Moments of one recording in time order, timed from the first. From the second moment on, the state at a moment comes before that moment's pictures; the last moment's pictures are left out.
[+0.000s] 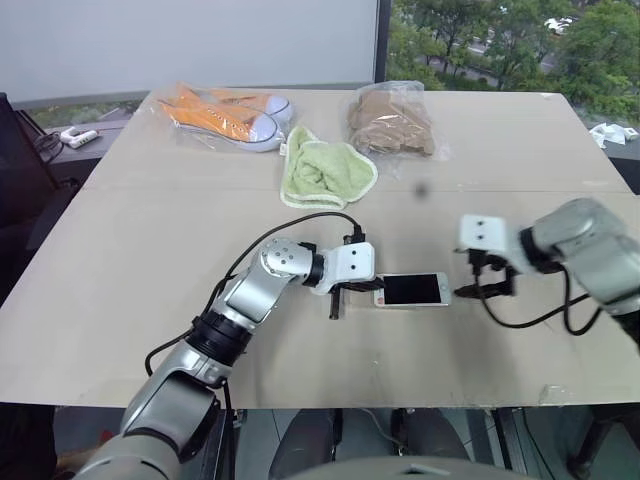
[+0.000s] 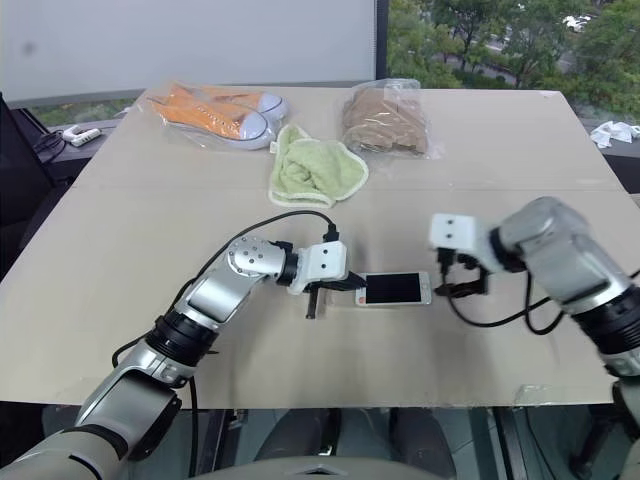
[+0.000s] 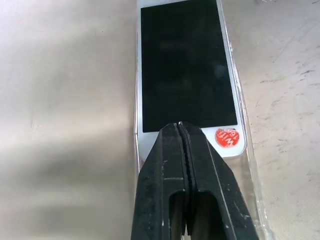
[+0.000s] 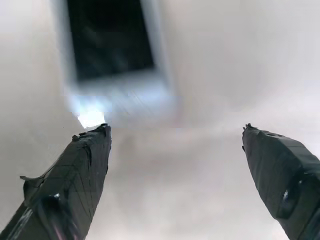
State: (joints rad) left arm -0.58 0.48 -0.45 0.11 0.03 0.19 -1.14; right arm -0.64 -1.01 0.40 -0.14 -0.02 0.68 1.27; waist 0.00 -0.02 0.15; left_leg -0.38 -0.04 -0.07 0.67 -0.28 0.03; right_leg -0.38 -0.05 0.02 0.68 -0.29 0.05
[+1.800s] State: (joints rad) left arm -0.49 0.60 -0.34 0.08 -0.07 0.15 -1.28; right arm -0.62 -0.96 0.51 -0.24 -0.12 0.67 1.38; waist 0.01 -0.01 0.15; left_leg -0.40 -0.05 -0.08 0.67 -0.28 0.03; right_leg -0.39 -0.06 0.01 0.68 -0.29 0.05
